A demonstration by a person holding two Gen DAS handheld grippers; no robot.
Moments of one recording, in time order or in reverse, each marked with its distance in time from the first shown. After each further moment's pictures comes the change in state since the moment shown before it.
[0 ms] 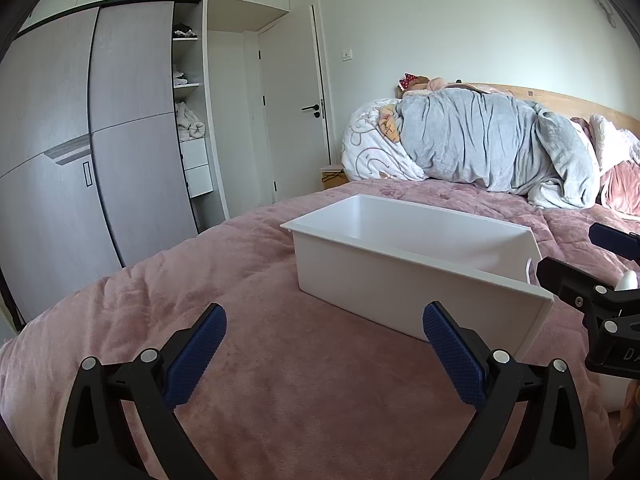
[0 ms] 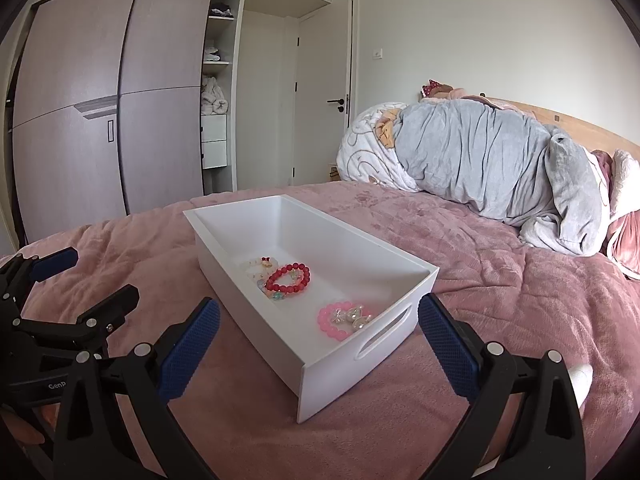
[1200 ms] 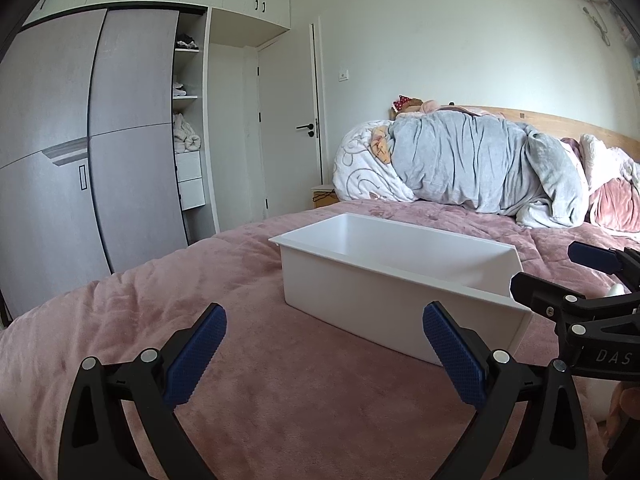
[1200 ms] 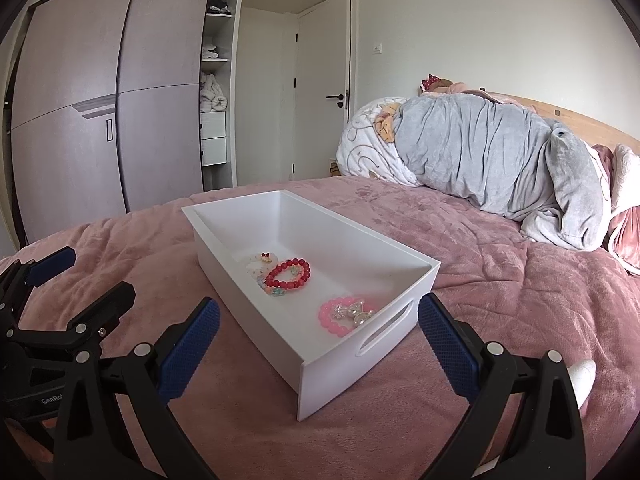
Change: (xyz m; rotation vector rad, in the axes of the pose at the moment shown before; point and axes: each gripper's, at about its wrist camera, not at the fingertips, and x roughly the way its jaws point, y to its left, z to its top) left arm -0.013 -0.005 -0.008 -0.035 -0.085 -0.045; right arm 0.005 -0.003 -0.002 0.014 0.017 0.007
